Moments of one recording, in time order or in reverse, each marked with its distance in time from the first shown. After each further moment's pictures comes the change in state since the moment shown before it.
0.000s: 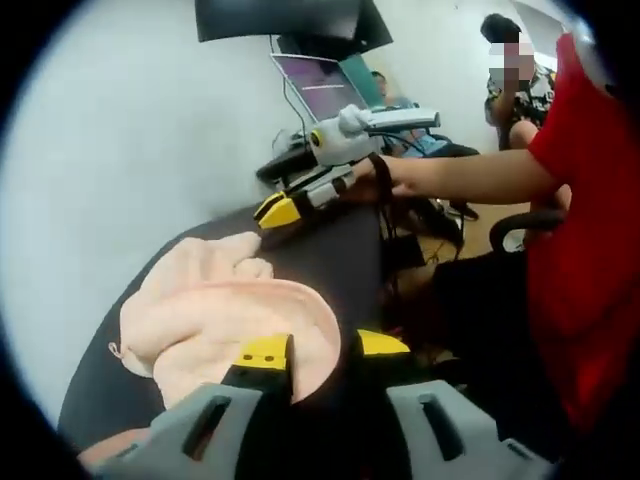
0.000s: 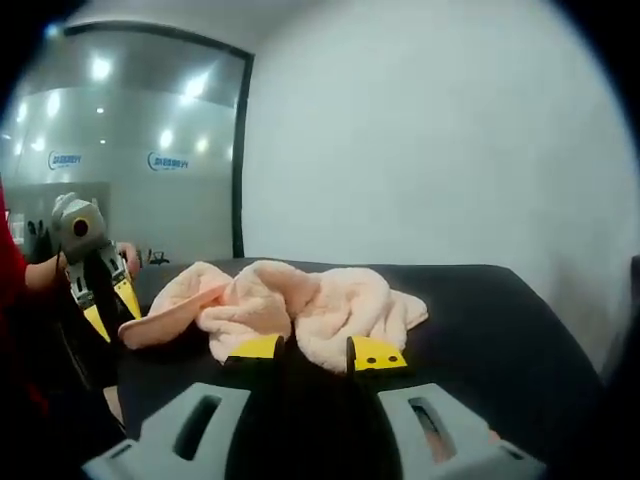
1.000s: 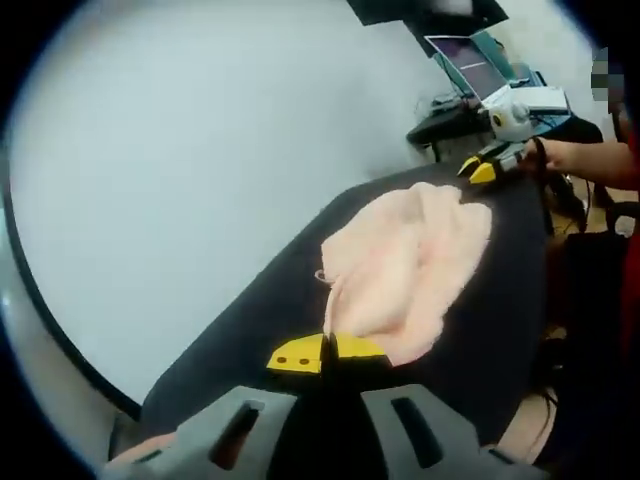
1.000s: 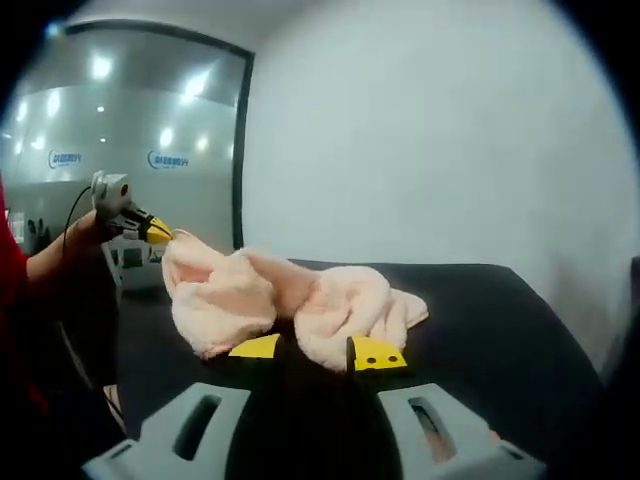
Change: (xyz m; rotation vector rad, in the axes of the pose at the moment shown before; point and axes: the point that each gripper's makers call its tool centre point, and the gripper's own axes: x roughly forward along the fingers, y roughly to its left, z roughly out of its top) left arm -0.164 0.172 -0.051 -0.029 0.196 0.588; right arm 0.001 -0.006 0.001 -0.002 0.006 0.002
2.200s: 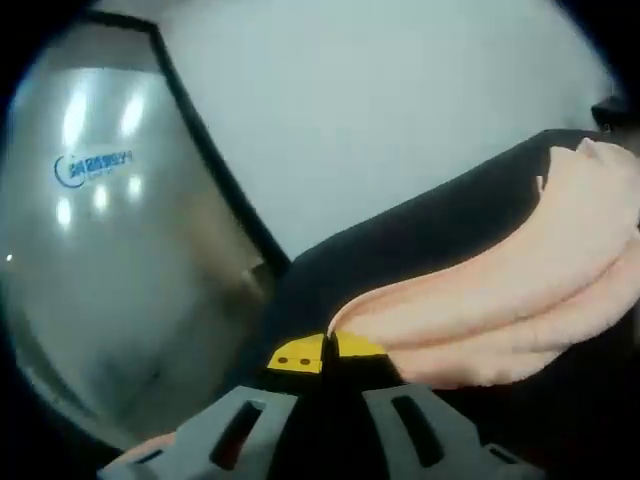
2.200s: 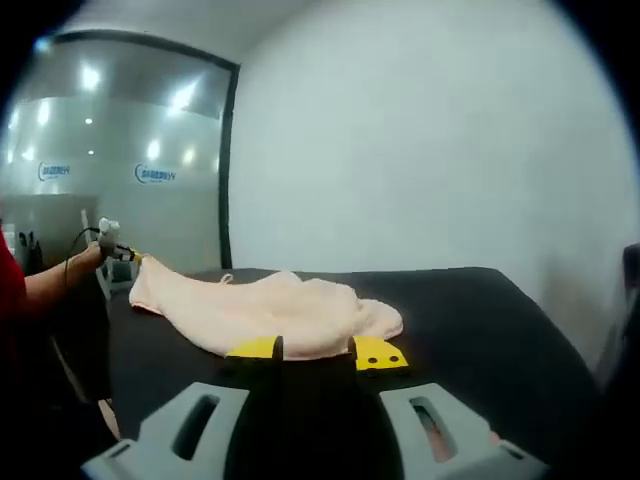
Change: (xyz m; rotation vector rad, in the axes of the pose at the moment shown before) left arm -0.149 0.212 -0.261 -0.377 0.356 0.787; right arm -0.002 -0.008 0.003 0.023 -0.029 -0.057
